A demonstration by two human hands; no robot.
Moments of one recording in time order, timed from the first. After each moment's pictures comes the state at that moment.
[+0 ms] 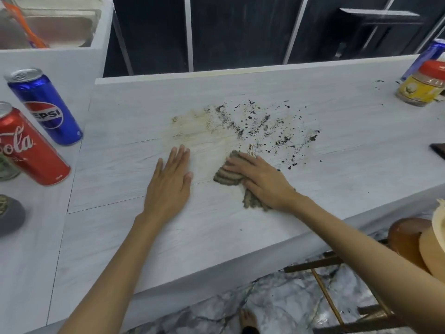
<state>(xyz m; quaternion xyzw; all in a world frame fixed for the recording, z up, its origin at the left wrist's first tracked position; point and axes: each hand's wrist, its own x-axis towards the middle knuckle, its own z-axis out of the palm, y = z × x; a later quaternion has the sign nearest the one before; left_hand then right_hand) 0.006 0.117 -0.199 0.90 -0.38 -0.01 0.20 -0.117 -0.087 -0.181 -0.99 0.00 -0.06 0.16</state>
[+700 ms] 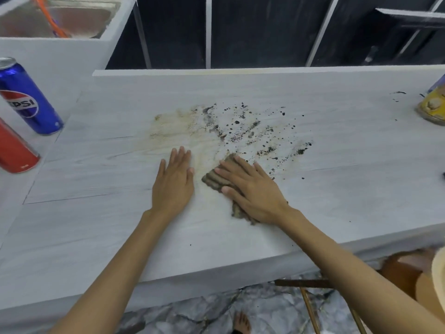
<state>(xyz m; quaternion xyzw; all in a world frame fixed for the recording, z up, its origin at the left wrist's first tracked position) -0.028 0.031 -0.198 0.94 -0.27 -0.03 0.22 -0.133 -0.138 -0.183 -0.99 -0.02 -0.03 0.13</state>
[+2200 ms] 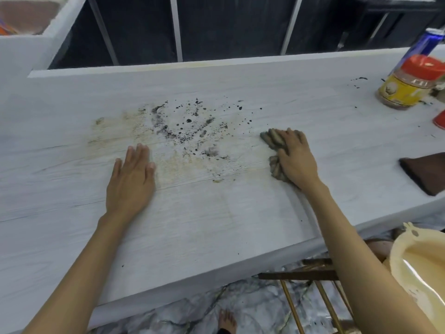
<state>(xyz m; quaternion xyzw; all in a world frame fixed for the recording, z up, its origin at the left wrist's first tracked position) -0.025 -0.016 -0.201 0.95 -0.25 -0.01 0.18 -0.166 -0.315 -0.180 -0.90 0.31 -0.15 0.26</state>
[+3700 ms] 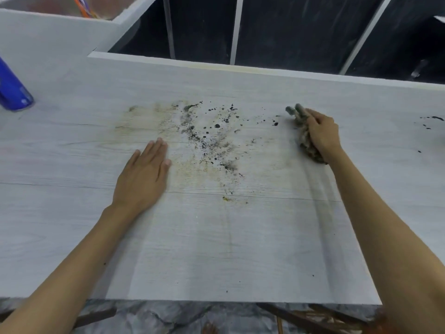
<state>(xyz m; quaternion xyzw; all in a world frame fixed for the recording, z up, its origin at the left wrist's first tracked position) -0.026 -0.026 -0.206 0.97 -0.20 0.04 0.16 -0.048 -0.383 -0.153 -0.88 0.25 -0.17 0.38</state>
